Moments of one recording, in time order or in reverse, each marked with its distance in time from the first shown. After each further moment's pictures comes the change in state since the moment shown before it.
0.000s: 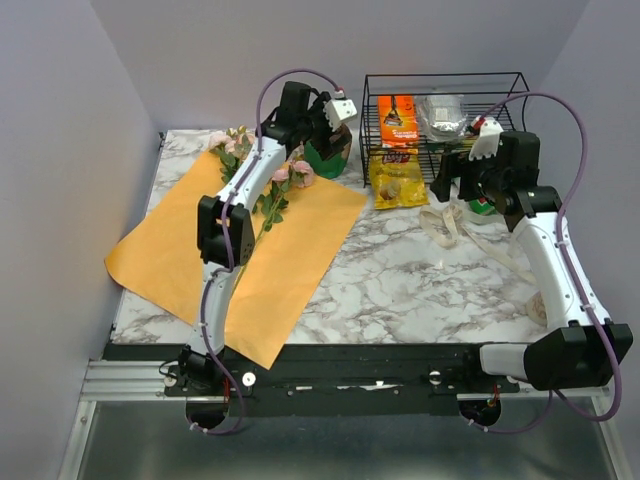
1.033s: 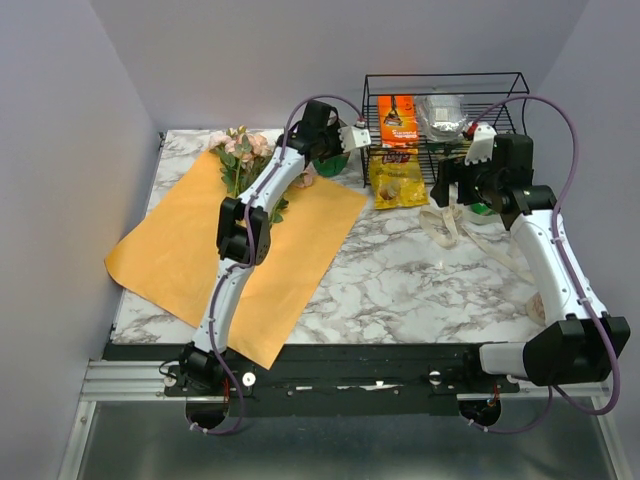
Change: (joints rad) left arm -0.069 0.238 0.194 -0.092 -0.249 0.288; right arm 0.003 0.019 -0.020 -0.026 0.031 -0.051
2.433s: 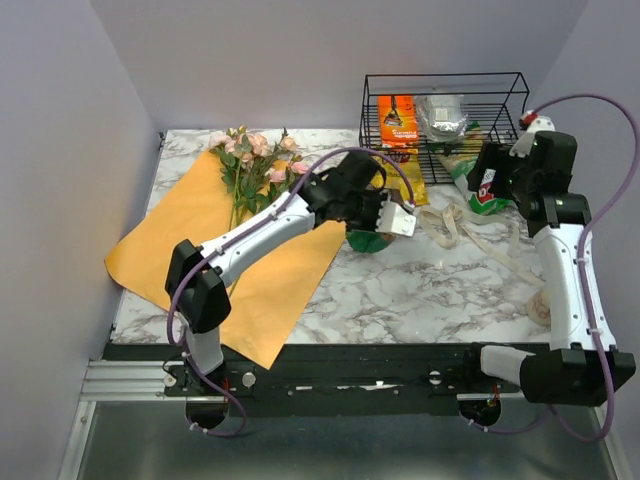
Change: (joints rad) left arm -0.383 -0.771 -0.754 -0.227 0.089 0.056; right arm -0.110 -0.089 0.071 -0.037 0.157 0.196
